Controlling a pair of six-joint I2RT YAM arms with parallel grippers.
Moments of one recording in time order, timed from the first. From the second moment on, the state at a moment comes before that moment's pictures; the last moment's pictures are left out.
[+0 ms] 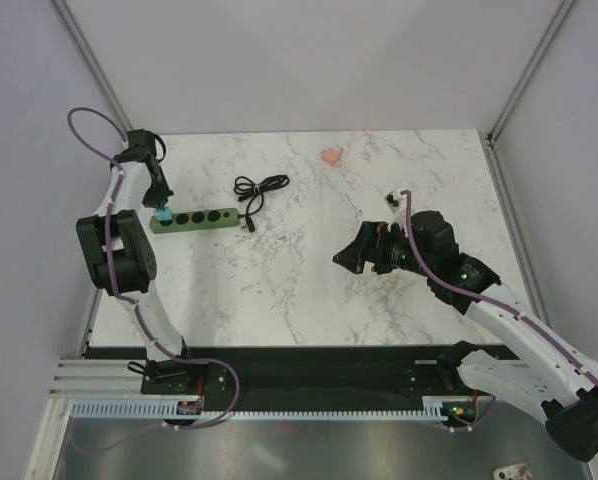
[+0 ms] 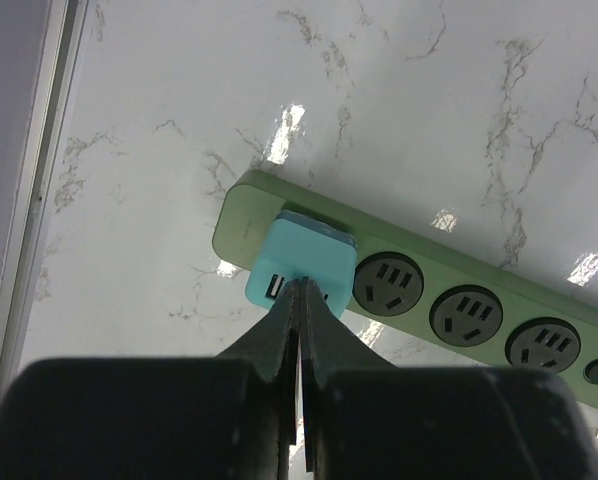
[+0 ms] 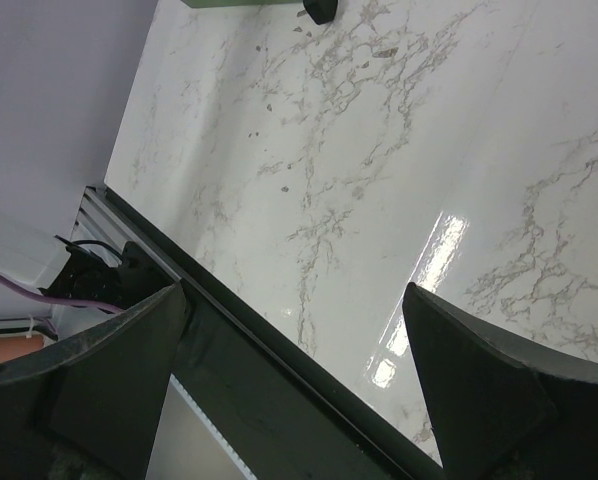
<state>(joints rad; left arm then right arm) 0.19 1.96 1.63 -0.76 -0.22 -0.19 0.59 0.93 0.81 -0.33 -0.28 0.62</state>
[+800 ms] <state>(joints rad) 0.19 2.00 1.69 -0.82 -0.19 -0.26 0.59 0.92 0.81 -0.33 -0.27 0.65</state>
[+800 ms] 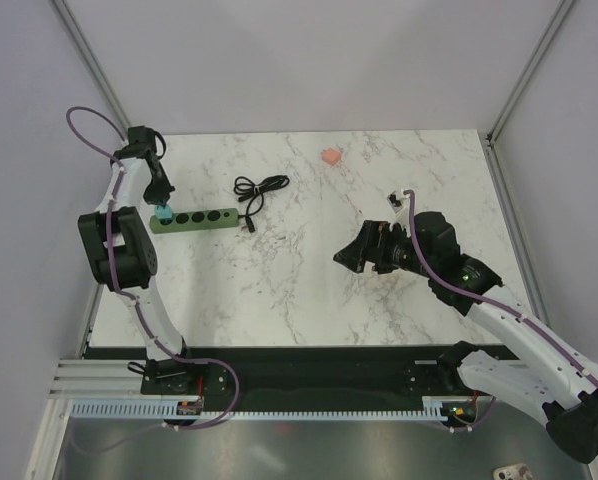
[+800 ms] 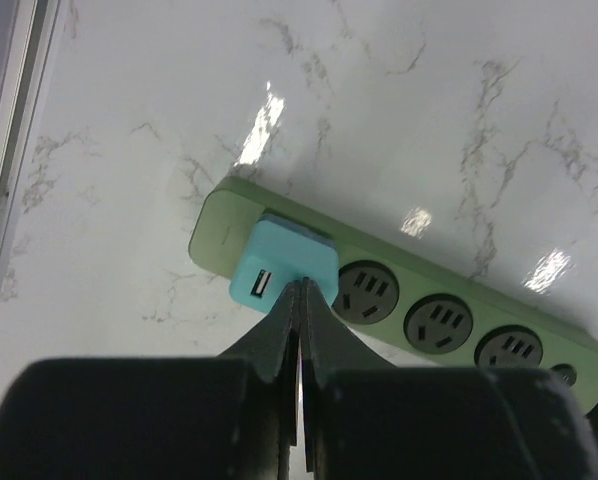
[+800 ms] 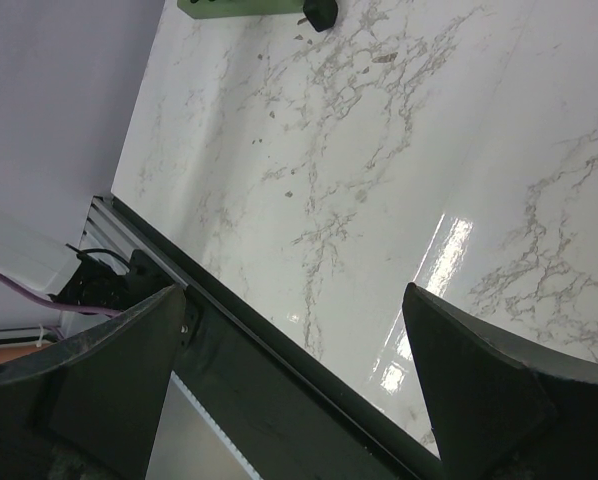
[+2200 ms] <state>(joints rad) -0.27 1.20 1.03 -0.45 0.40 -0.31 0.49 2.37 1.90 -0.21 0.28 0.39</state>
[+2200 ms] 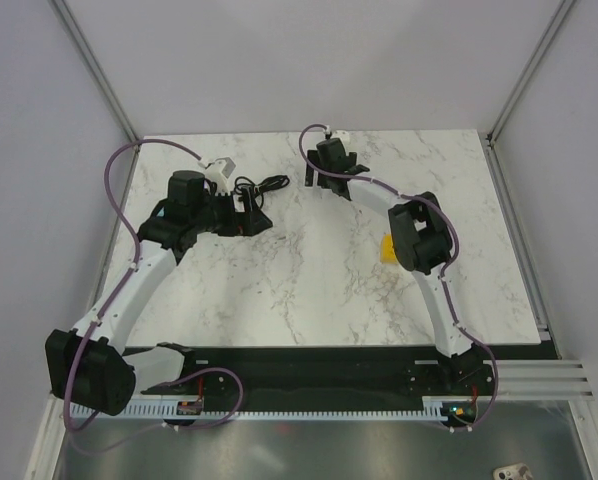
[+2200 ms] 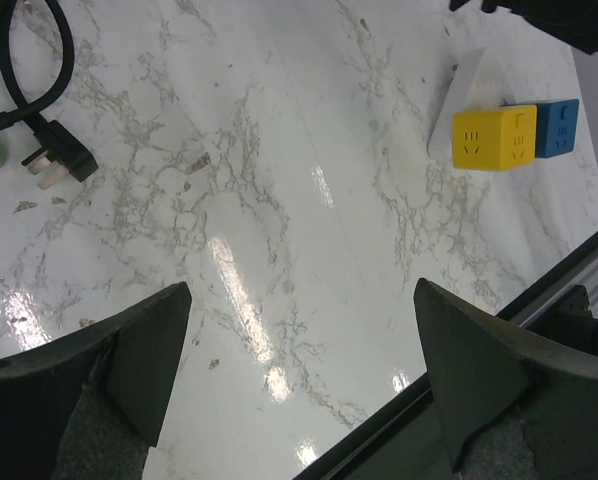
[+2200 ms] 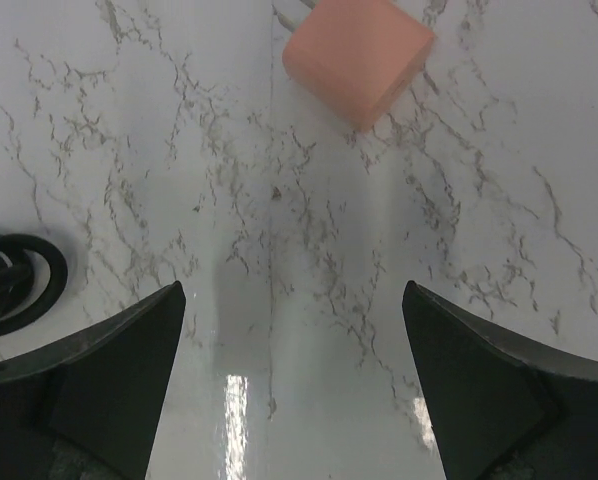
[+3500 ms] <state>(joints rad) -0.26 1.19 1.01 -0.38 0.45 -0.34 0.39 2.68 2.22 -0.01 0.44 0.90</state>
